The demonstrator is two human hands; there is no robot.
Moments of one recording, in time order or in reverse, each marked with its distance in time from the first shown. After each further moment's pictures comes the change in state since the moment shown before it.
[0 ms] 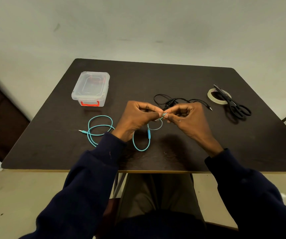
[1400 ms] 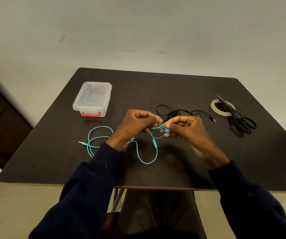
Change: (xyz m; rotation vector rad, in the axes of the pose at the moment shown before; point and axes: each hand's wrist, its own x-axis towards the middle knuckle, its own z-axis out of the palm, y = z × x) left_hand 0.010 0.009 -0.017 0.003 -0.072 -0.086; right_hand 0.009 -0.001 0.001 0.526 -0.115 0.290
